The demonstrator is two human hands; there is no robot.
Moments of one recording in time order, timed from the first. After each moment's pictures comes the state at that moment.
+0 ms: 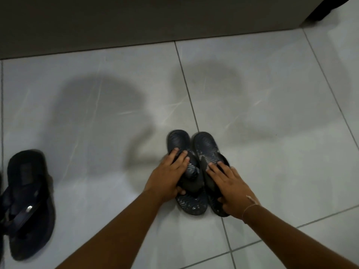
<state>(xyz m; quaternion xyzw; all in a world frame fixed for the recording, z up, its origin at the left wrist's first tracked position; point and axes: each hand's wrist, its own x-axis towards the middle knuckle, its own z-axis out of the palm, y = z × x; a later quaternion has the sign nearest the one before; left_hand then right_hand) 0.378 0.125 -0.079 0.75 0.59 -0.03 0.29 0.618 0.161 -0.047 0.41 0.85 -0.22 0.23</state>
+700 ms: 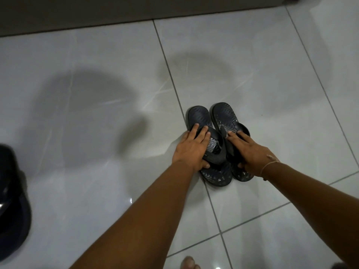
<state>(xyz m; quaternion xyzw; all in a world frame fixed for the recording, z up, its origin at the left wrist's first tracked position) 0.480 0.186 -0.077 0.76 0.58 -0.06 0.29 0.698 0.228 -0.040 0.50 0.80 -0.20 0.27</state>
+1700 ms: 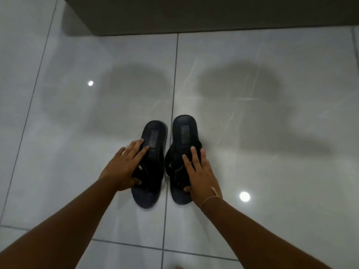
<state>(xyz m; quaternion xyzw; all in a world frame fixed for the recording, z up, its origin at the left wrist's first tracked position) -0.091 -0.186 -0.049 0.59 0.74 -0.18 0.26 0.158 -0.075 -0.087 0.33 0.89 -0.29 0.15</state>
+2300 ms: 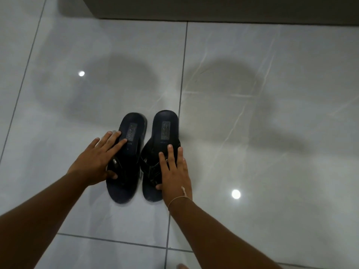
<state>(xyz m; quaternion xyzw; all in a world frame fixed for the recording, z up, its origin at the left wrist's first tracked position) -0.165 -0.235 -0.054 0.58 0.75 -0.19 0.24 0.079 -0.134 -0.081 0.34 0.87 -0.31 0.17</state>
